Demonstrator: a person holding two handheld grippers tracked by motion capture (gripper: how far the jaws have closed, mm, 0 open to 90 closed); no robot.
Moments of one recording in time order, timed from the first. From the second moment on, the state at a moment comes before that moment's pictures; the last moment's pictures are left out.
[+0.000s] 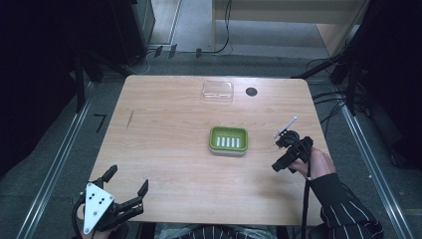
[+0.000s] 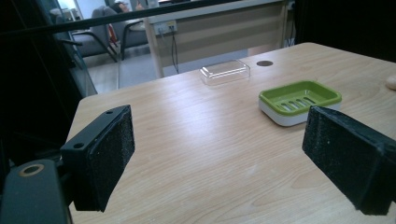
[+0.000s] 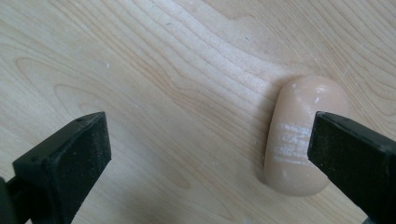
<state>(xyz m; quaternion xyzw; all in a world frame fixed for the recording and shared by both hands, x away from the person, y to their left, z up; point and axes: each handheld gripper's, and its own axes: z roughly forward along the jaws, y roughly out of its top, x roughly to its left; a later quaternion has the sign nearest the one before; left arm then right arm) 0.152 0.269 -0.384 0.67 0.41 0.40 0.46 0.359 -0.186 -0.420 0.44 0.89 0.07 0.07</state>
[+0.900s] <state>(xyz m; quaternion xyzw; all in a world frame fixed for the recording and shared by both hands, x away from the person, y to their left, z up) 0.151 0.271 -0.384 0.67 0.42 0.40 0.46 0.395 -0.223 -0.428 0.49 0.87 0.07 0.05</state>
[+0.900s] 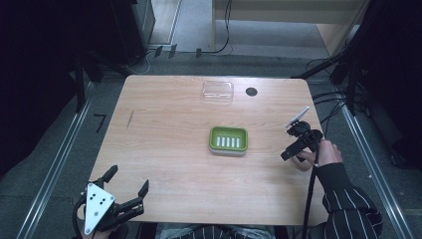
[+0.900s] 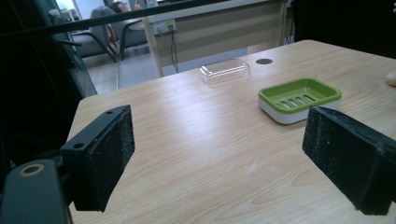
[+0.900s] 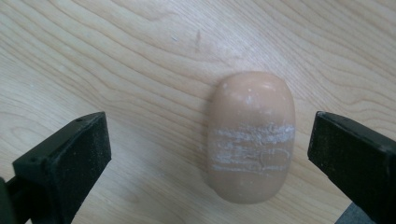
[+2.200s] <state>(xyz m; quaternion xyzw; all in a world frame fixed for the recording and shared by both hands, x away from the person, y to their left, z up) 0.151 0.270 -0.384 0.67 0.41 0.40 0.46 0.408 -0.253 -0.466 0.52 0.86 0.05 0.01</state>
